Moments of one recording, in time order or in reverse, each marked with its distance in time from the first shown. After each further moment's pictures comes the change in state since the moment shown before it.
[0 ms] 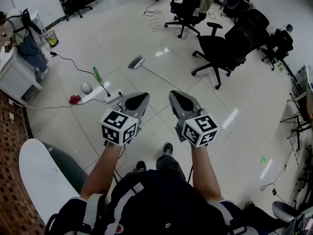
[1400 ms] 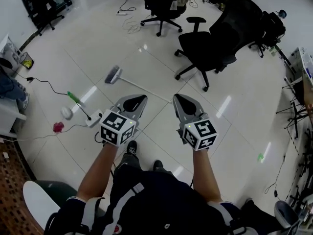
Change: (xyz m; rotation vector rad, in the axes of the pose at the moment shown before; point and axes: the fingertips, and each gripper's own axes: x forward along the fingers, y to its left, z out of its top) left arm 0.278 0.065 0.023 0.057 0.093 -0.172; right arm 0.070 -0.273 0.004 -0.036 0.081 -0.224
